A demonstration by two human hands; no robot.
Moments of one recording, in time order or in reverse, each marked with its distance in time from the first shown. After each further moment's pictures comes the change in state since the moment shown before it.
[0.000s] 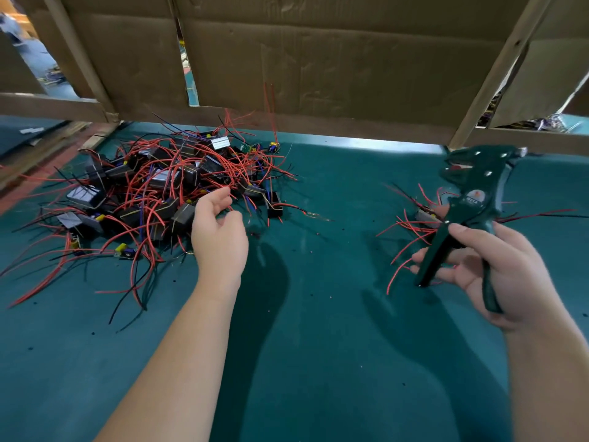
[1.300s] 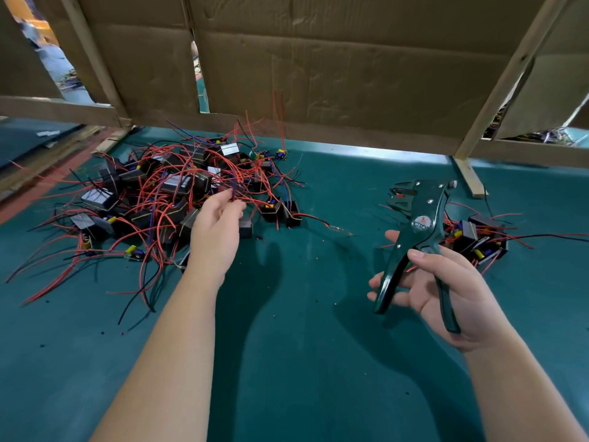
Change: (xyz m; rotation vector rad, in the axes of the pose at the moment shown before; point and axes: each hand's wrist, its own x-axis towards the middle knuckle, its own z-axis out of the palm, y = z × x) left_hand 0.025 -0.001 -0.016 0.021 -0.199 -0.060; right_hand -0.011 0.016 0.041 0.176 -0.177 0.199
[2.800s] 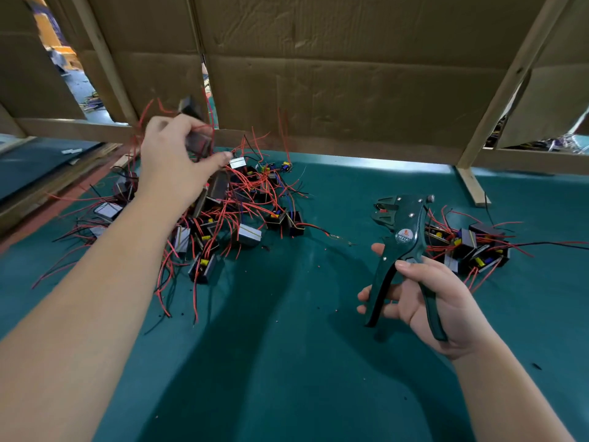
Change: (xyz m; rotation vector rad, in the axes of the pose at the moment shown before) left_hand 0.053 0.086 -0.044 0.721 0.195 0.600; right_hand 0.001 0.006 0.005 0.076 -0.070 0.051
